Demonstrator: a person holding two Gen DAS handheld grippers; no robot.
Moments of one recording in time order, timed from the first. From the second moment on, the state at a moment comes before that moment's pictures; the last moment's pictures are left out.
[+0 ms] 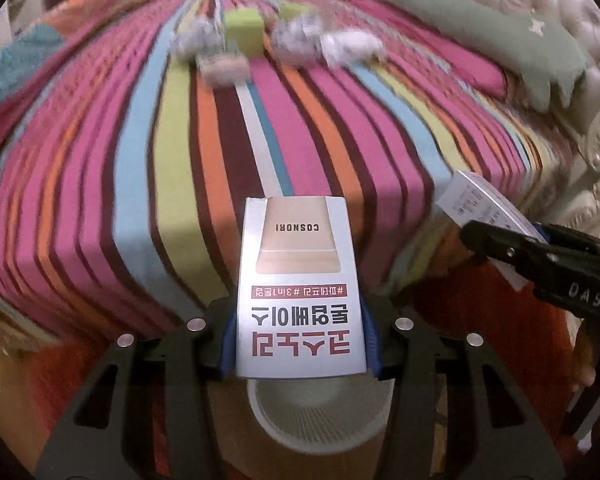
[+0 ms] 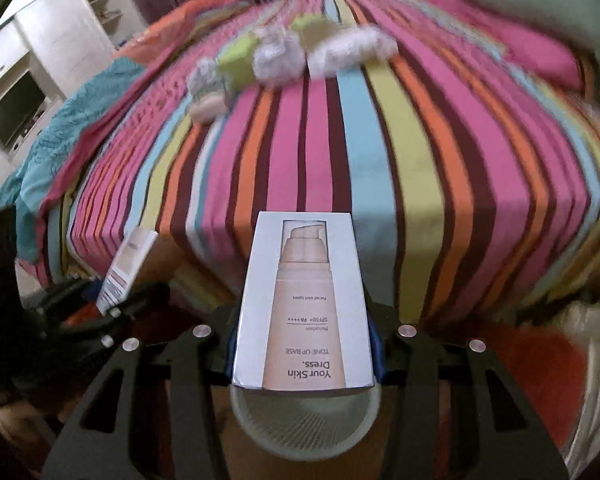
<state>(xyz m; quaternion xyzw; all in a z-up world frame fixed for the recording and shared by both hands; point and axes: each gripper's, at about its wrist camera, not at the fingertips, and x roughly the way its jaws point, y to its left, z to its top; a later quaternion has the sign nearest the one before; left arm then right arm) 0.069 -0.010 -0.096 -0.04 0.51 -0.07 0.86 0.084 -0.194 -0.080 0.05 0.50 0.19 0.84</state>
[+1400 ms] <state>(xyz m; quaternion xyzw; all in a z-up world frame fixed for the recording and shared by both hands) 0.083 -0.019 -0.342 -0.18 0.80 -0.01 0.58 0.092 -0.199 -0.333 0.24 0.80 0.09 0.55</state>
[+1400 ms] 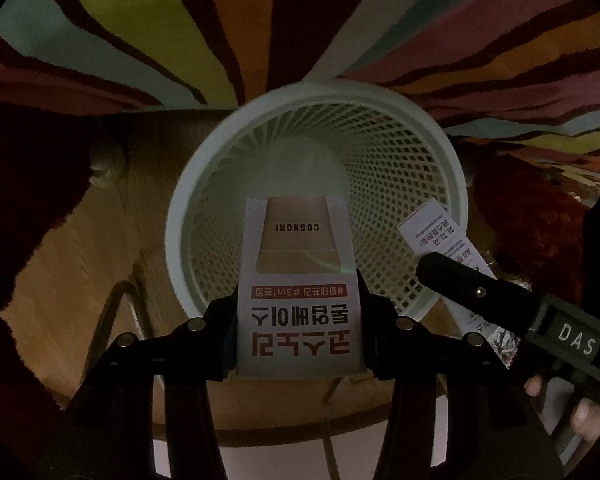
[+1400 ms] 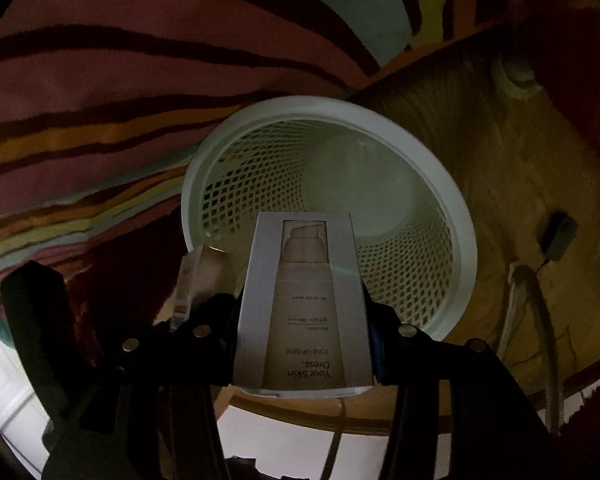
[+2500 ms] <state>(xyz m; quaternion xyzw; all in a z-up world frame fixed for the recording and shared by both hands) 0.060 0.010 -0.340 -0.24 0.79 0.04 0.56 0.083 -0.217 -0.328 0.25 0.80 0.02 0.55</state>
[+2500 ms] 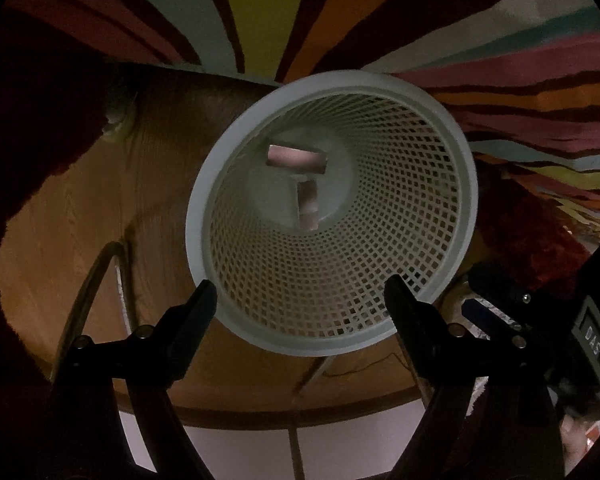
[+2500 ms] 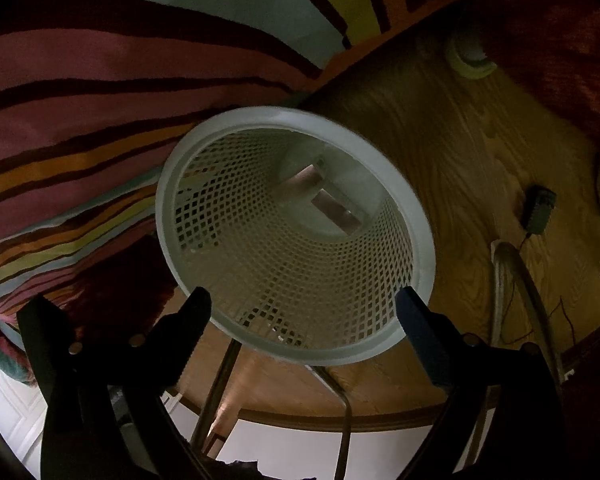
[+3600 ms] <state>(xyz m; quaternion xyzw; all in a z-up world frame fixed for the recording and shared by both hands) 0.050 0.018 -0.133 -0.08 0.54 0.07 0.83 0.075 -0.231 -0.114 0.15 0.50 0.07 0.85</state>
